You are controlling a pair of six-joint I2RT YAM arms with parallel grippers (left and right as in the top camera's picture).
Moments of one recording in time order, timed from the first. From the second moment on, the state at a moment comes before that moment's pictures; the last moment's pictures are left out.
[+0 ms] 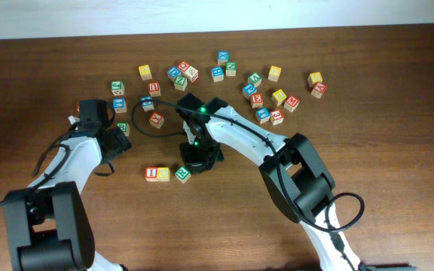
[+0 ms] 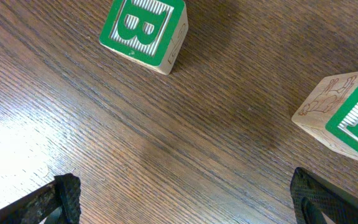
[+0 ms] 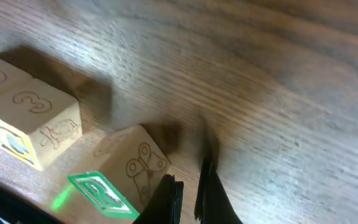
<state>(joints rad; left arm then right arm) 0.10 1.76 1.01 -0.50 -0.27 -0.43 0.69 2.31 1.80 -1.06 -0.43 0.42</state>
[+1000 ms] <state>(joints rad) 0.10 1.76 1.01 -0.50 -0.27 -0.43 0.73 2.31 1.80 -1.11 -0.32 0.47</state>
